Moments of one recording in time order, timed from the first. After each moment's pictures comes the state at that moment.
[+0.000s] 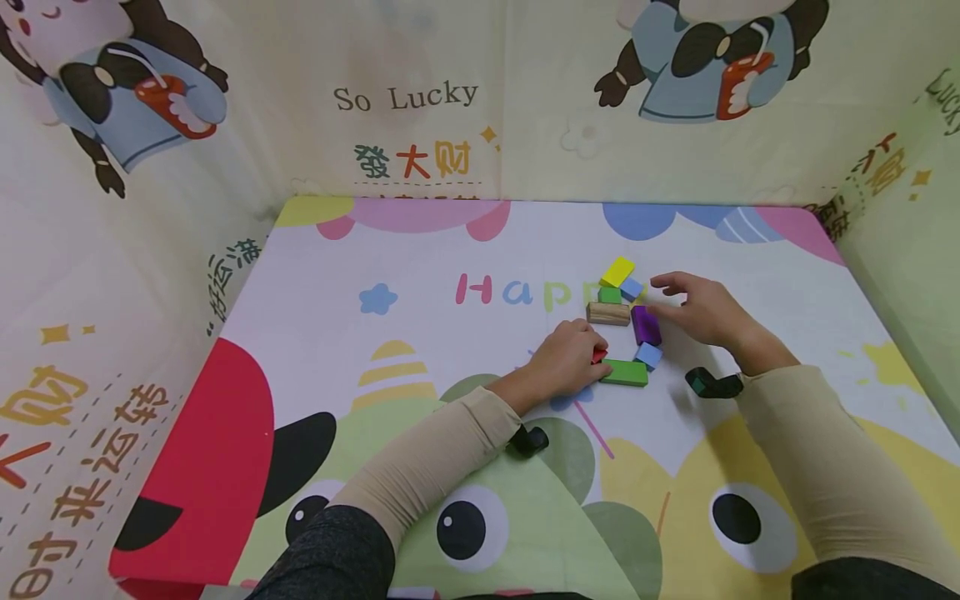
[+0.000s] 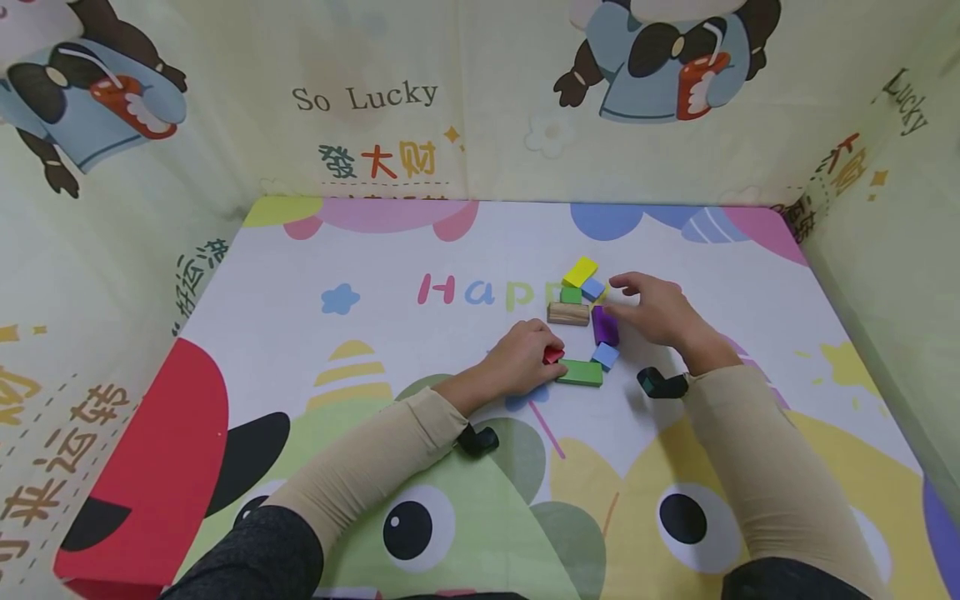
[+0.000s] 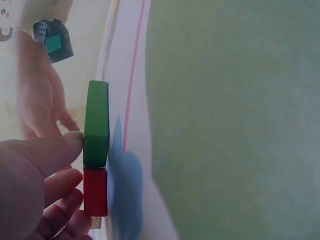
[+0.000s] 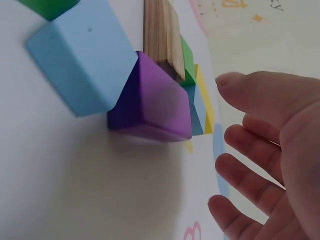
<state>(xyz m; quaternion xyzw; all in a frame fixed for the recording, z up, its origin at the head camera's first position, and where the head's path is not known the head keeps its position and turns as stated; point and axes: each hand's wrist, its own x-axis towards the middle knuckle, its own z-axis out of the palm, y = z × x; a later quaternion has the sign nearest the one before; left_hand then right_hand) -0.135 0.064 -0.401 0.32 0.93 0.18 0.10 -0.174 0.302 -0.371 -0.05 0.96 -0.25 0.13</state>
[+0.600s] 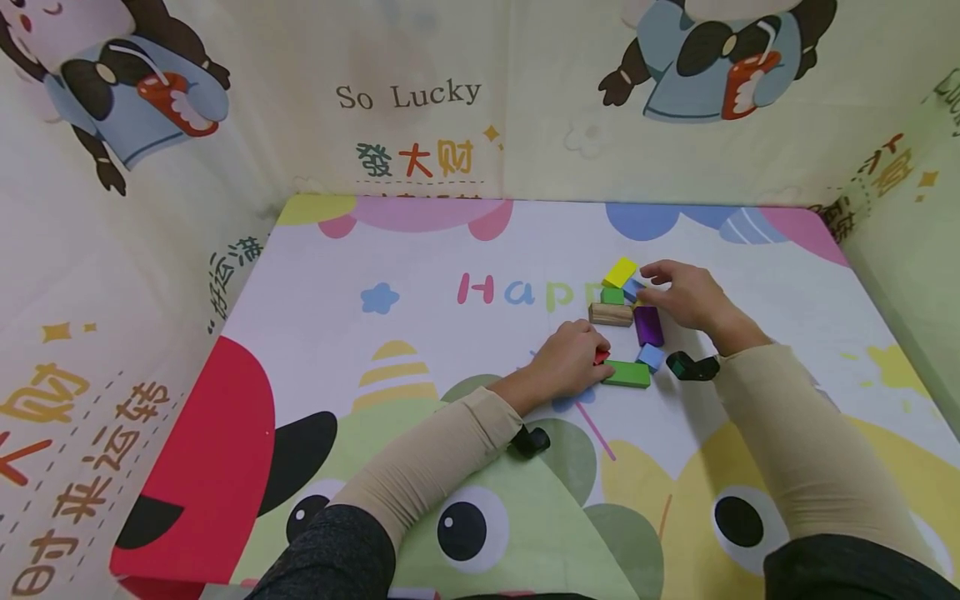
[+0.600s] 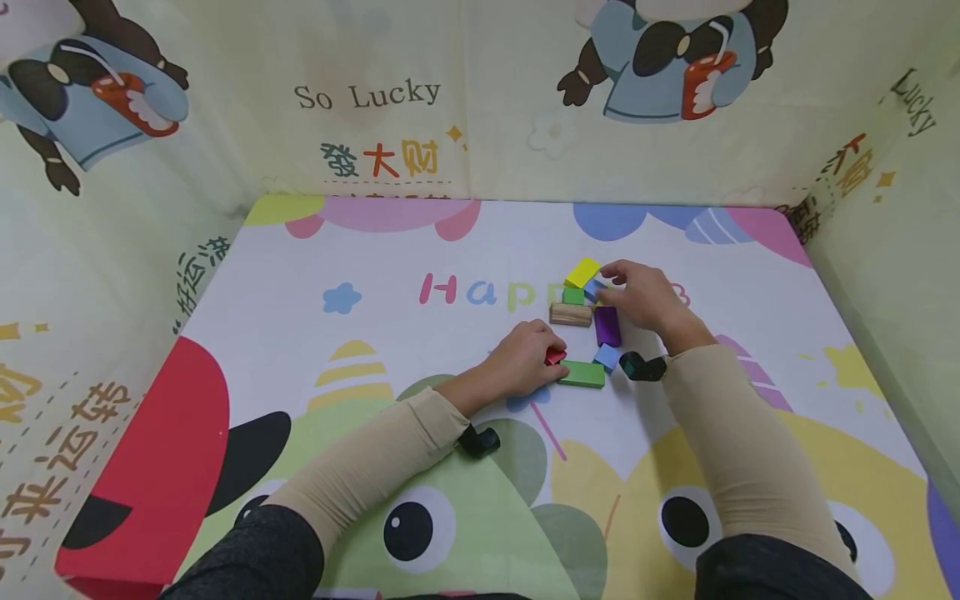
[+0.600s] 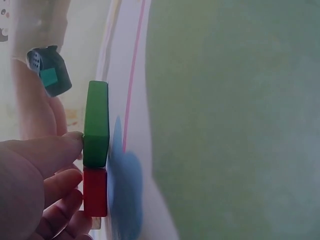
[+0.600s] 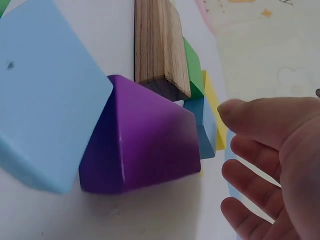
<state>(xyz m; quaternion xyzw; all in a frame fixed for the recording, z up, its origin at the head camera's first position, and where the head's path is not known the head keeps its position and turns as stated) -0.137 0.065 -0.401 0.31 0.93 0.18 0.11 -0.201 0.286 -0.373 -0.02 0.96 -0.24 0.14</state>
